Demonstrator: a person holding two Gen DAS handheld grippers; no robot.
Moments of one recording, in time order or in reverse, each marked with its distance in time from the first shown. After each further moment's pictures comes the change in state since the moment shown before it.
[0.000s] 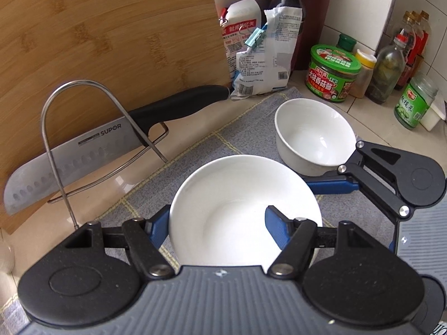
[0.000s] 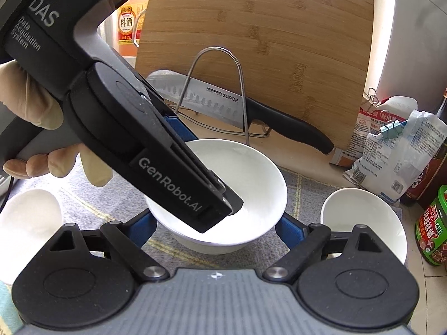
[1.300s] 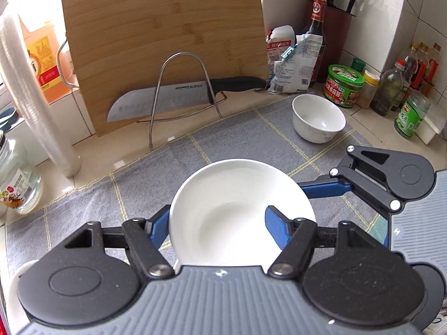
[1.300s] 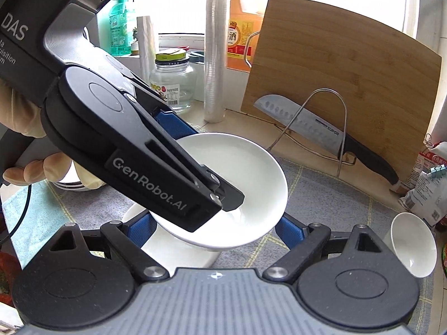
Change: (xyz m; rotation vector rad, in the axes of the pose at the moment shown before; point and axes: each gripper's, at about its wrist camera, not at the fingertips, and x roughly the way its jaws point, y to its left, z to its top) left arm -0.124 0.008 -0.097 -0.172 -0.061 0.128; right arm -0.064 0.099 0.013 -0.136 0.004 0.197
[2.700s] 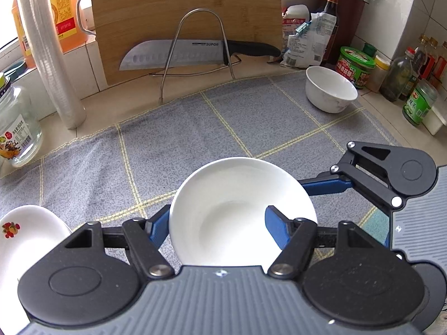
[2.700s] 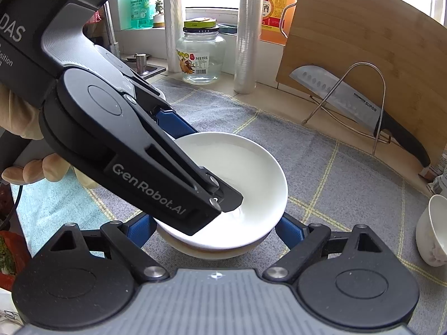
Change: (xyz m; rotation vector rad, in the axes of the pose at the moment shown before) left arm 0.014 0.012 -0.052 -0.057 0.044 -0.001; right arm 0.020 0.030 -0.019 -0.037 0.077 0.051
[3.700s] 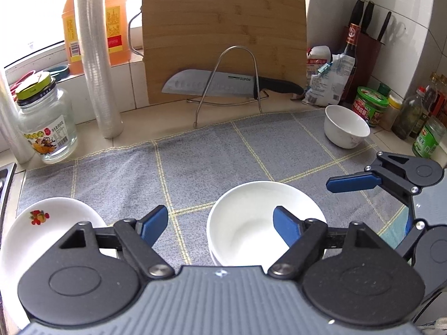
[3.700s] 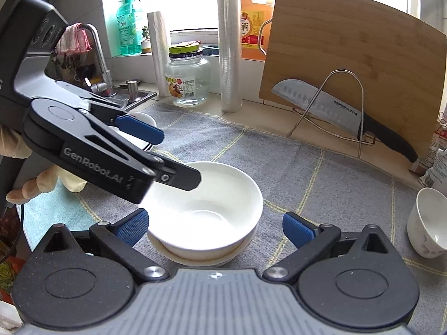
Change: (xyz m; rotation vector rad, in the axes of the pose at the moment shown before) left arm -0.036 0.020 -0.018 -0.106 -0.156 0.069; right arm -0.021 -0.018 0.001 0.092 -0.078 0.001
